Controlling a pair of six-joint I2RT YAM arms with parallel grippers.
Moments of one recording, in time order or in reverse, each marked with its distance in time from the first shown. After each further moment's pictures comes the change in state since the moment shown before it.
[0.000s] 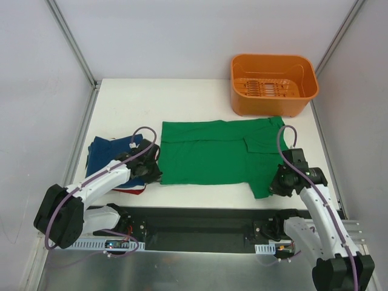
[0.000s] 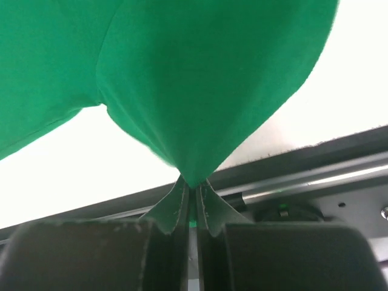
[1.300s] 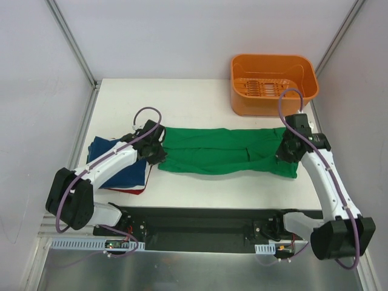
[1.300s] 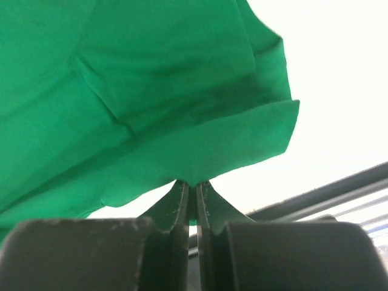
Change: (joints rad) left arm 0.025 0.158 0.251 -0.030 -0.087 0.000; right arm -0.015 0.292 0.406 0.027 0.209 -0.056
